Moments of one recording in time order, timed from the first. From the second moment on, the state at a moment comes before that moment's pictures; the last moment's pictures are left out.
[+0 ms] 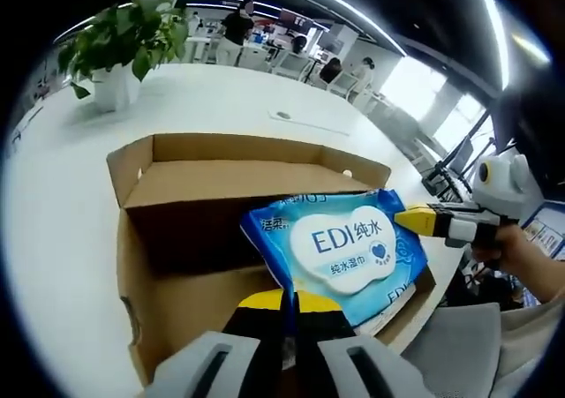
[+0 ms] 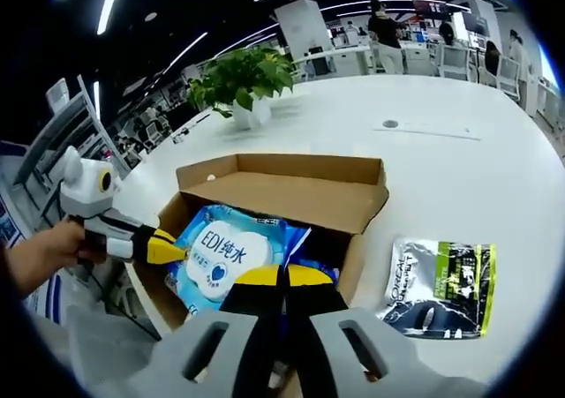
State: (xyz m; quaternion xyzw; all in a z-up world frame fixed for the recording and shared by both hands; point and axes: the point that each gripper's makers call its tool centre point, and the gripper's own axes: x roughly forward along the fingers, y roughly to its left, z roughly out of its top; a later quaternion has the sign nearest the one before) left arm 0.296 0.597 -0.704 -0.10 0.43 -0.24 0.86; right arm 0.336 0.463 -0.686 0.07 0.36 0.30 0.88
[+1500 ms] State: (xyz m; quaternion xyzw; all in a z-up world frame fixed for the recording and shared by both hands) left arm 0.306 0.475 -0.656 -0.09 0.39 -0.33 0.85; right arm 0.335 0.337 -0.646 0.11 0.34 0.24 0.90
